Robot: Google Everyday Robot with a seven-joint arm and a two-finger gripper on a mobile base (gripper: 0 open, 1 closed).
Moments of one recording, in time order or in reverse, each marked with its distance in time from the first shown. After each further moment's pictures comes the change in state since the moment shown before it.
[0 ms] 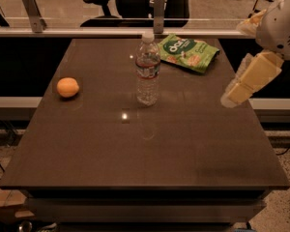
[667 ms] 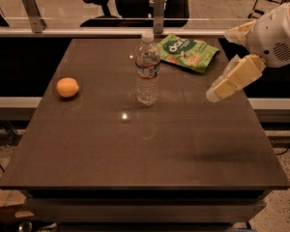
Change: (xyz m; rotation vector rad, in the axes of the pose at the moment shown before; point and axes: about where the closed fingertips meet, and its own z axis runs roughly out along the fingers) arm -0.009 -0.014 0.033 -0.055 -0.223 0.090
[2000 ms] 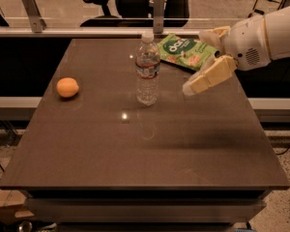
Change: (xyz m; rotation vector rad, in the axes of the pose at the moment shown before) arm -0.032 -0.005 0.046 -0.092 -0.257 0.006
